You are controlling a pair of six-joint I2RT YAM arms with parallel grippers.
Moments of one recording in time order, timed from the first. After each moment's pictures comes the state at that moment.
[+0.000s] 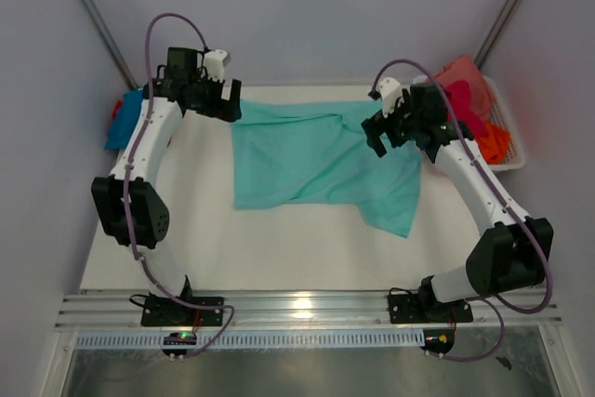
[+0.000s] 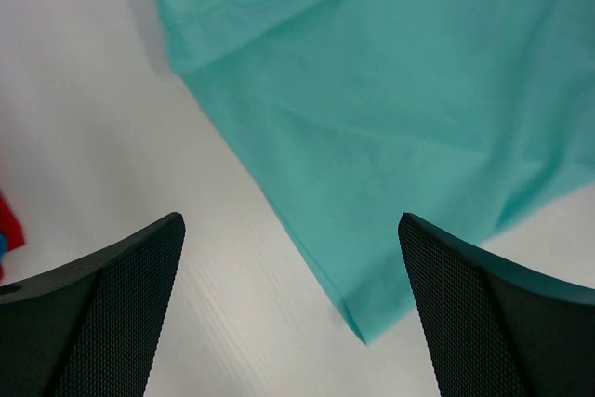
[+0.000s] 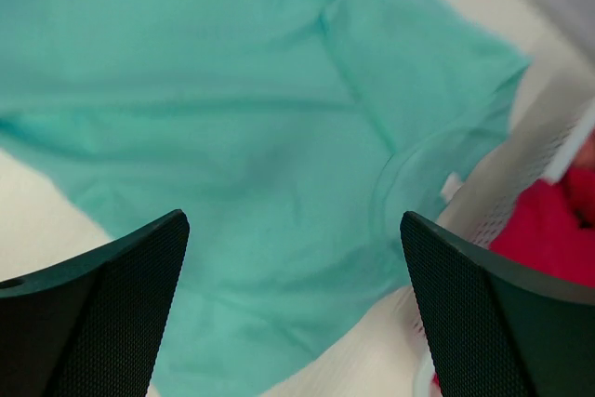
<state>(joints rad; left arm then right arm) -0.12 1.87 1.85 -0.78 0.26 0.15 0.18 1.44 1.33 -0.49 -0.27 -0.44</state>
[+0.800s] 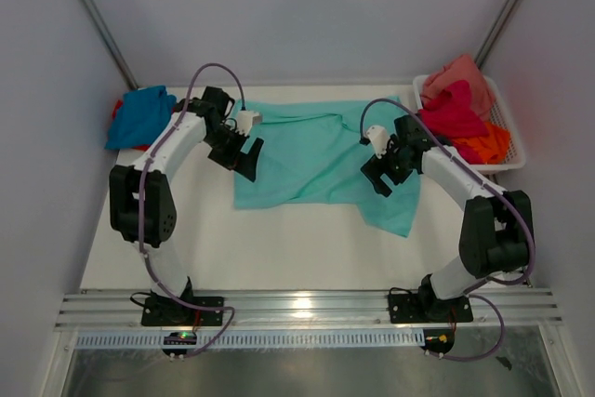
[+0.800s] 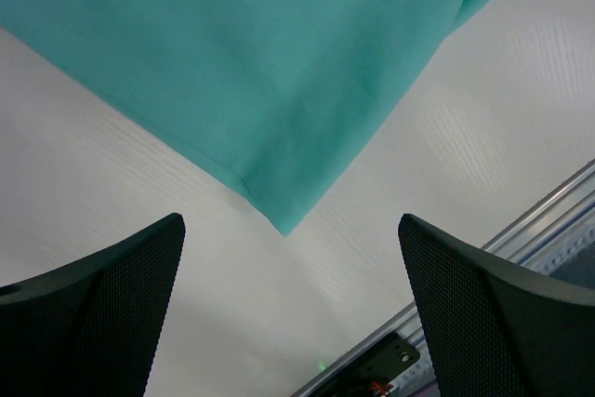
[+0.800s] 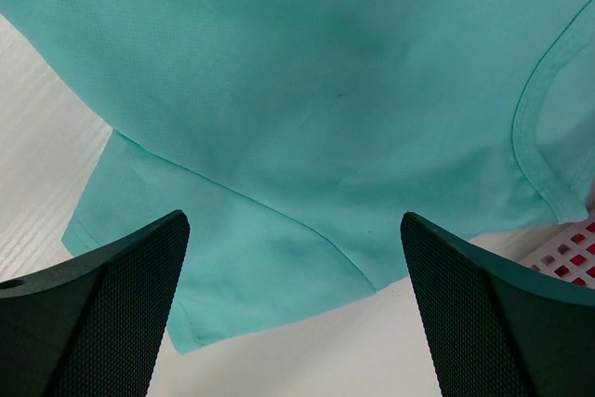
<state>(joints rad) -0.23 1.84 1.58 -1.06 0.42 0.32 0.17 1.55 1.07 -0.63 -0.21 -0.62</state>
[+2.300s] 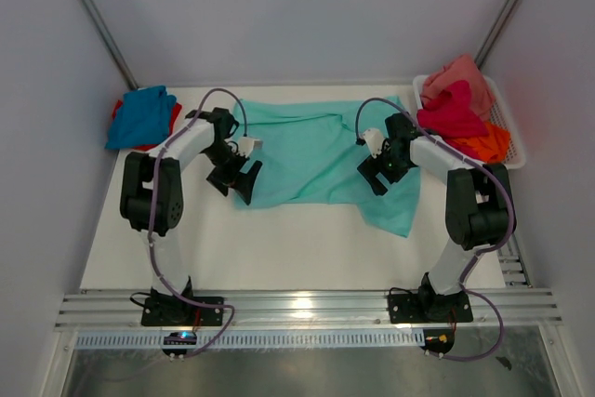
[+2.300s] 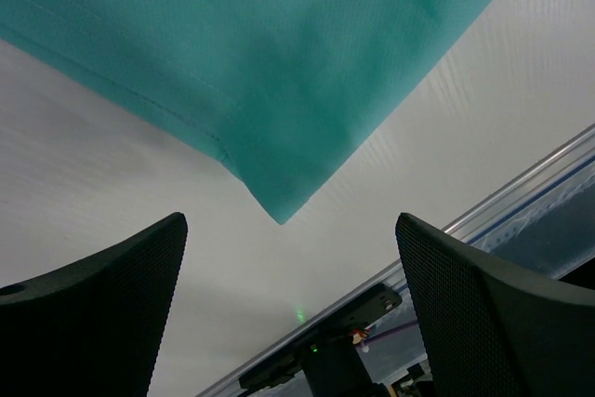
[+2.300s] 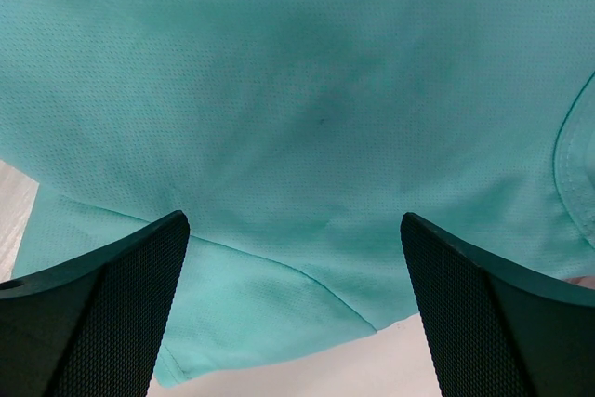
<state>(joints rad) -0.23 1.94 1.48 -1.16 0.39 0.33 0.17 1.76 1.16 -0.64 -0.15 -0.58</state>
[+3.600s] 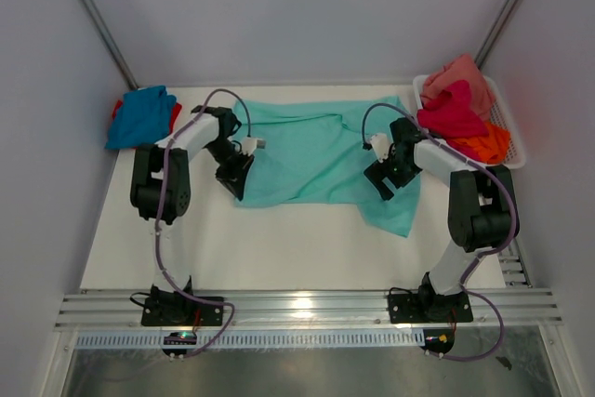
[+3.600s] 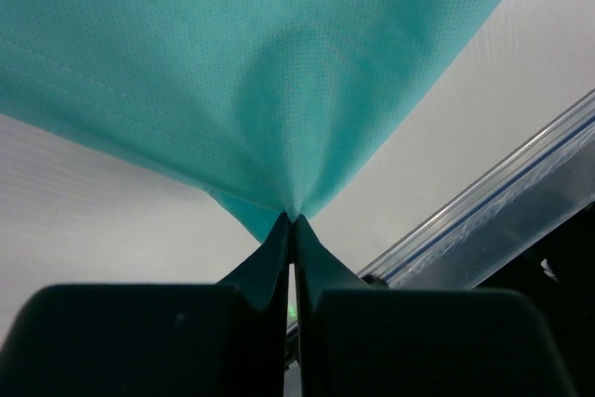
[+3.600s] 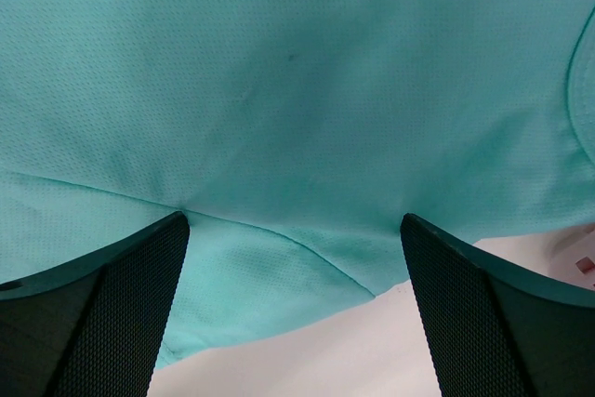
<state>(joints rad) -0.22 2.07 1.58 -1.23 0.46 0.37 0.15 1.74 1.12 -0.66 -0.08 -0.57</state>
